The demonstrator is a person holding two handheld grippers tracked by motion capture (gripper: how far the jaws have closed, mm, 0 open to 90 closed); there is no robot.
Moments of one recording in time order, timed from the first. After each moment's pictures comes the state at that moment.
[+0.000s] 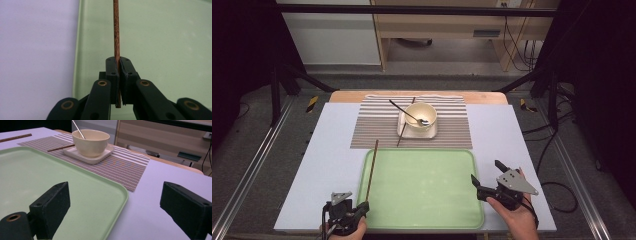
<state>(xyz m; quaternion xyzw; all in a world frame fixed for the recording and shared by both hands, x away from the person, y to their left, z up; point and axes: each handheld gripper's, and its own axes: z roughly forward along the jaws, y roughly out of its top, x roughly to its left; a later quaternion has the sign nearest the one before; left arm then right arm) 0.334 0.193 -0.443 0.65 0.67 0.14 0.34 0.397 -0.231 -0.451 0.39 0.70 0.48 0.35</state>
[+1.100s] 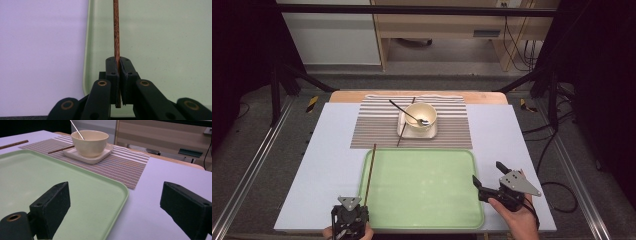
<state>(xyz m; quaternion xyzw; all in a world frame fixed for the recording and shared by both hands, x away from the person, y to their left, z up) 0.325 0.174 -0.445 0.67 0.66 0.21 0.26 0.394 -0.234 -0.452 0.40 0.69 0.49 0.34</state>
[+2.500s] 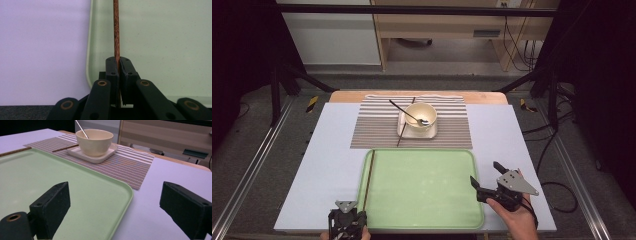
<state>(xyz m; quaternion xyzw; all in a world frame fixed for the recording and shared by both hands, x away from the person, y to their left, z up) 0.321 0.183 -0.457 0.67 0.67 0.18 0.26 0.395 -0.230 -0.452 0.39 0.70 0.49 0.33</state>
